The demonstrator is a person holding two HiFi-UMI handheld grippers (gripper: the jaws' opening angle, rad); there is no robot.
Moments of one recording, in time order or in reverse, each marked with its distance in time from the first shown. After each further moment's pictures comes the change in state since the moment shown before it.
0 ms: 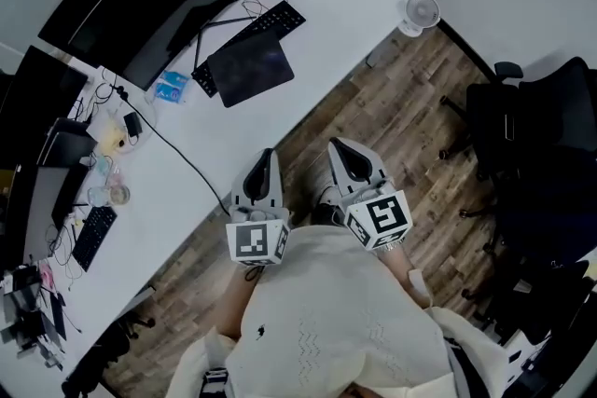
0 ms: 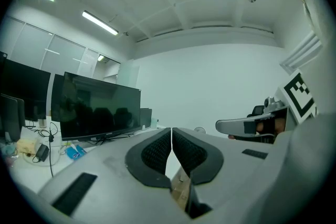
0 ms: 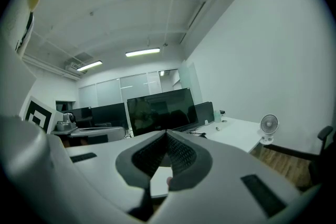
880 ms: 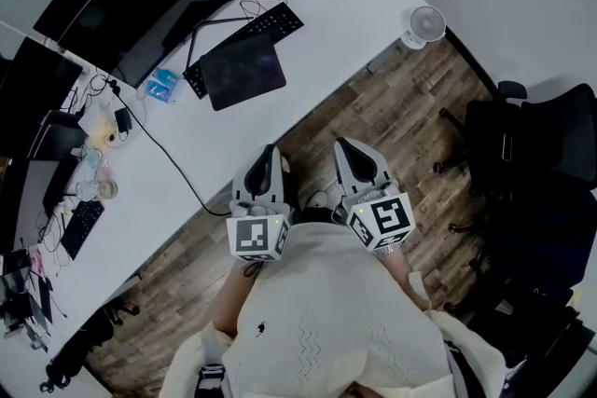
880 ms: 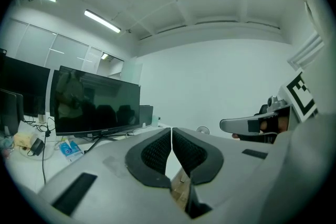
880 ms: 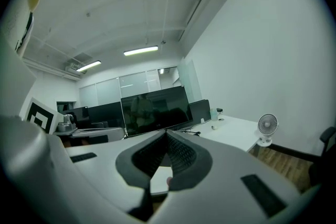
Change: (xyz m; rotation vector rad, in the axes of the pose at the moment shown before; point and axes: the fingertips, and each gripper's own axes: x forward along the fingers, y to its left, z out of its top) left arm 0.060 -0.022 -0.012 -0.020 0.024 0.059; right arm 0.014 -0.070 0.001 0.012 0.030 0.023
